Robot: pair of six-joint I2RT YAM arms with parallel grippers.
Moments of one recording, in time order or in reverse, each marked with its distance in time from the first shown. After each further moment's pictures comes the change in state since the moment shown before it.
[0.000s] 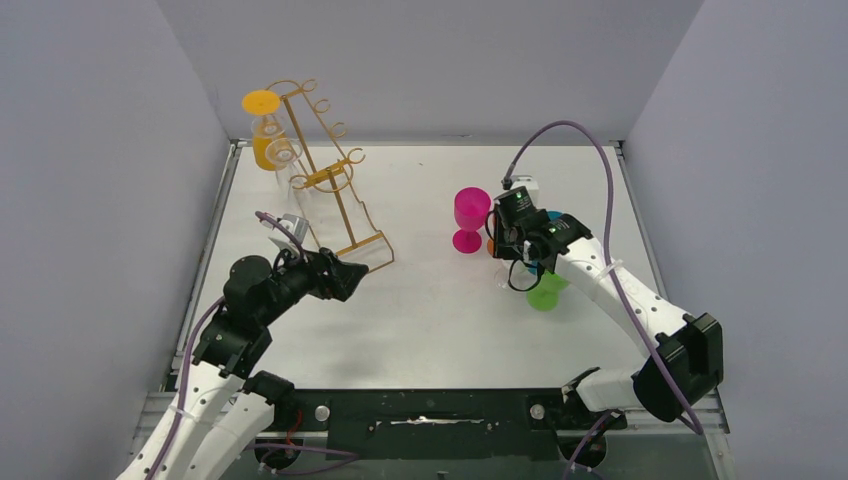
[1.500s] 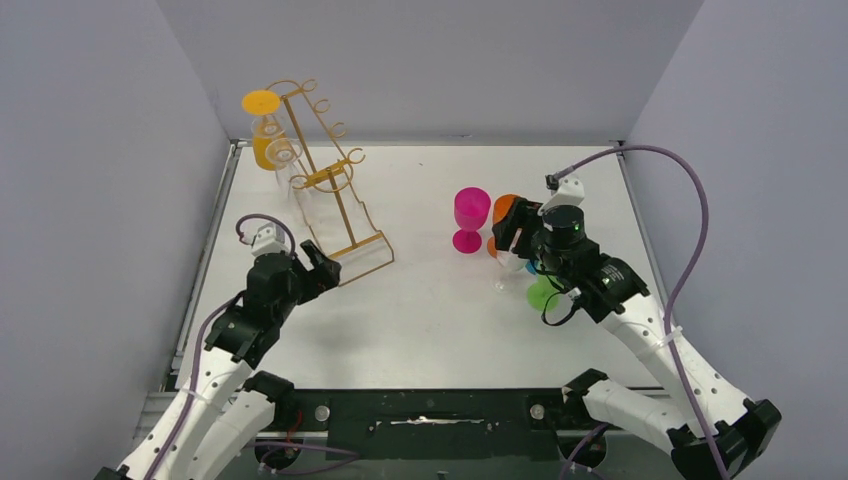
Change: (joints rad) left arm 0.008 0.062 -0.037 -0.201 -0.452 -0.258; right arm 0.000 -0.354 -0.132 0.219 -0.034 0.085
